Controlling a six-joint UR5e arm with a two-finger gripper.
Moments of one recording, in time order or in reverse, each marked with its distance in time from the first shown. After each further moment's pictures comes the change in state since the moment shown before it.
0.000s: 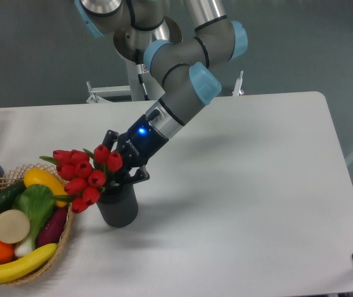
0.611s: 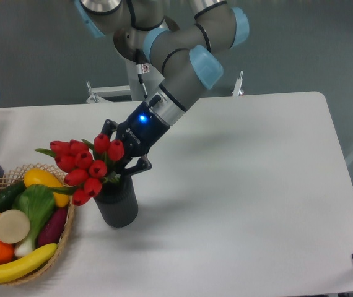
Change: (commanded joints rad) arm 0.002 0.074 0.028 0.000 -0.035 -0.137
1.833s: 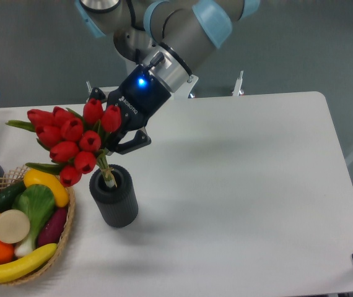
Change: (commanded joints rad) arm 0.026 0.078 0.164 0.000 -0.051 -0.271
